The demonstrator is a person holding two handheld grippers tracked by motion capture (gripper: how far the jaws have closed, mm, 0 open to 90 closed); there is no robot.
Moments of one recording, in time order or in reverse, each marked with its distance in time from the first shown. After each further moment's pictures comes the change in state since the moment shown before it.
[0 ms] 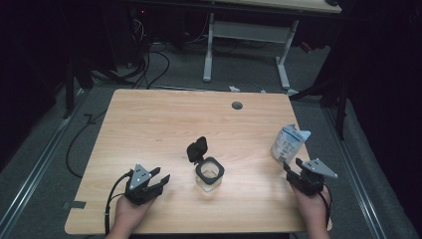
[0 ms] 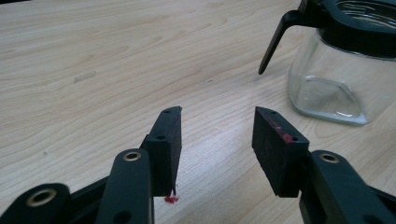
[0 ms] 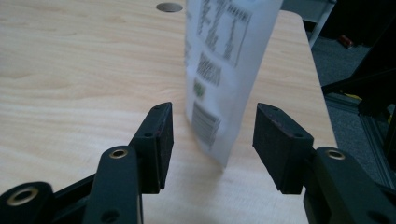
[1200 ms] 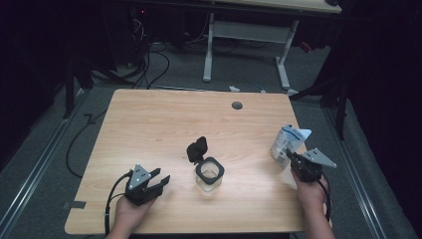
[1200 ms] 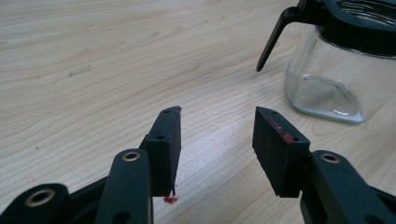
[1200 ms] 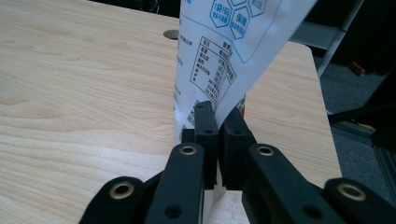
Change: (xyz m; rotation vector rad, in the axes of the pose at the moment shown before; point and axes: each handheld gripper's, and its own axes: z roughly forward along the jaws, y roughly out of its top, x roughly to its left) left arm 0.002 -0.003 0.000 0.005 -0.008 -0.023; right arm -0.013 0.014 0.025 -0.082 0.056 -0.038
